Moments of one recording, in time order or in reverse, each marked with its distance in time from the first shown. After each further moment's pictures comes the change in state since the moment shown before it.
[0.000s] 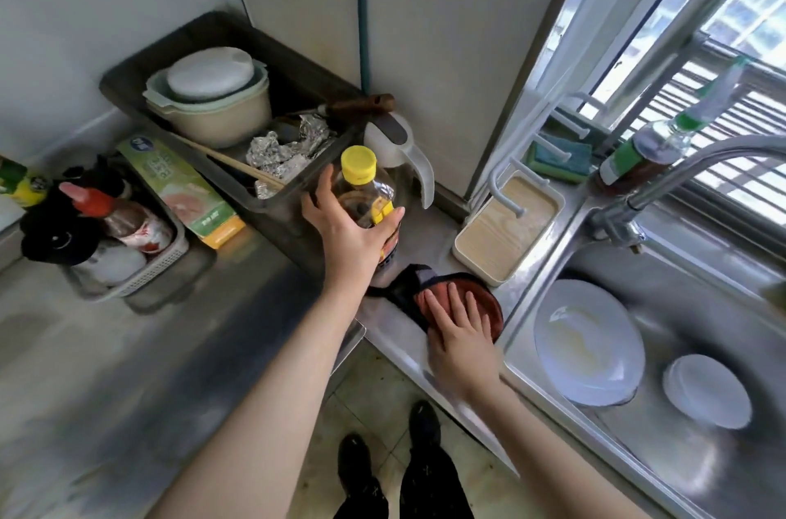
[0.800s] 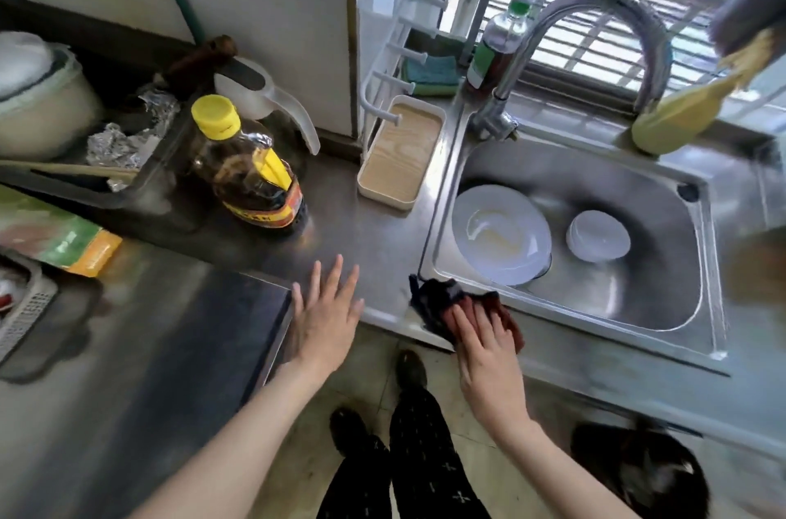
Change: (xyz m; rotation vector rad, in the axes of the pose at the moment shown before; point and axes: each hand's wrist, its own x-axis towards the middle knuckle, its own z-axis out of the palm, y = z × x) left_hand -0.124 -0.082 -0.008 0.896 -0.956 0.370; right_hand -0.146 0.049 0.063 0.107 0.361 0.370
